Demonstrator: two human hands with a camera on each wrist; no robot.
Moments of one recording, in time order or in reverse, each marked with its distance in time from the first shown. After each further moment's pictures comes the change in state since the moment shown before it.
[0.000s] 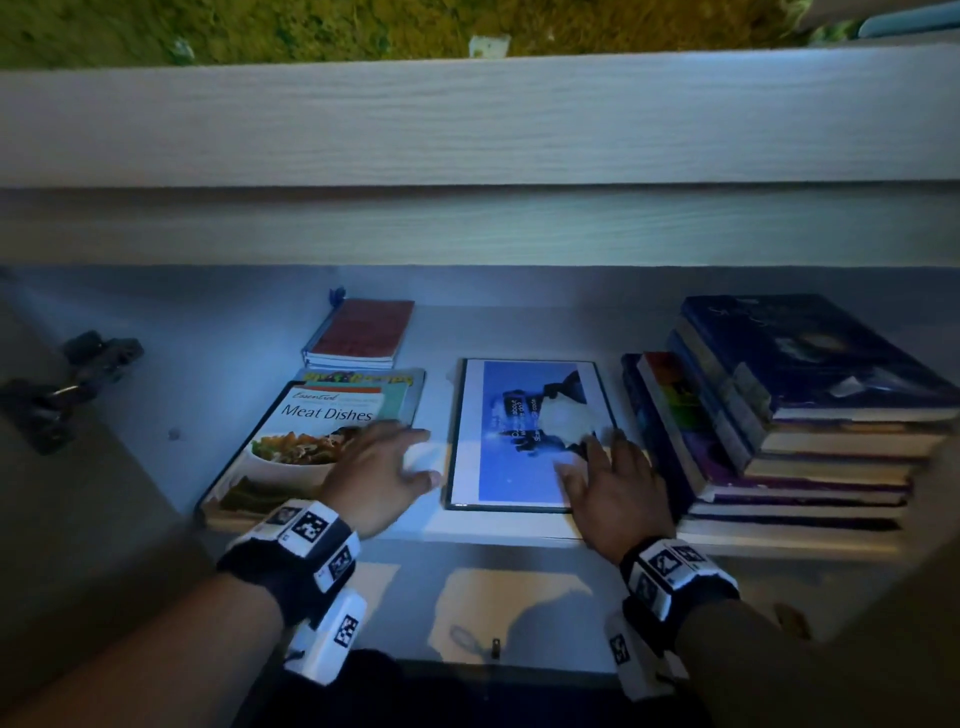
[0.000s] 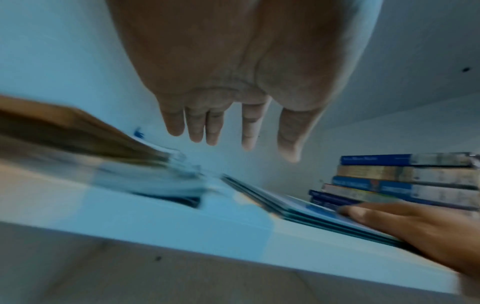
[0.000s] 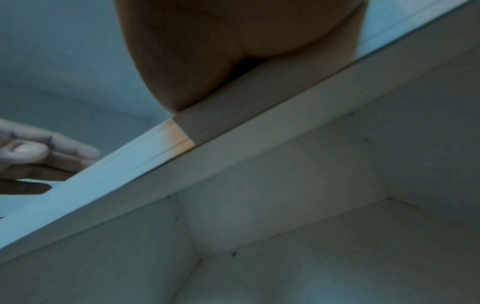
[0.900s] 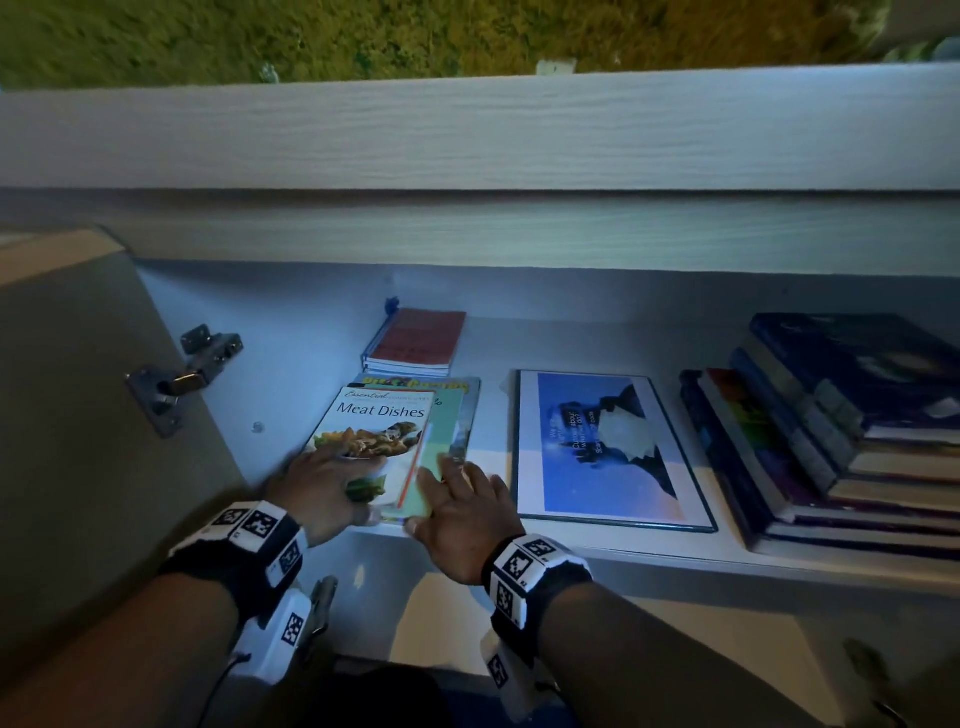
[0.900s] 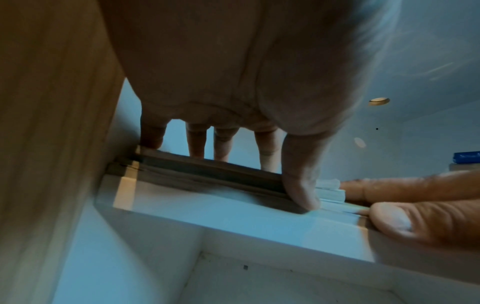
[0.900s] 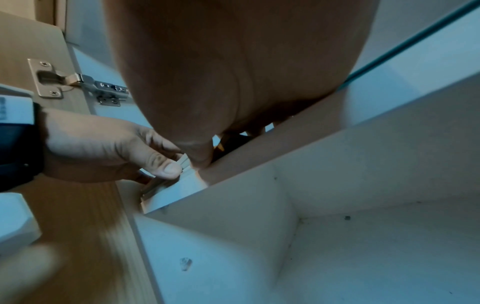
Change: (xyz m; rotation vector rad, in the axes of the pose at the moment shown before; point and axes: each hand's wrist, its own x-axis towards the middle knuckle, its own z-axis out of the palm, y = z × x) left_hand -0.013 -0.132 -0.050 0.345 -0.166 -0.191; right_hand -0.023 -0.202 0.043 0.031 -0.290 -0.521
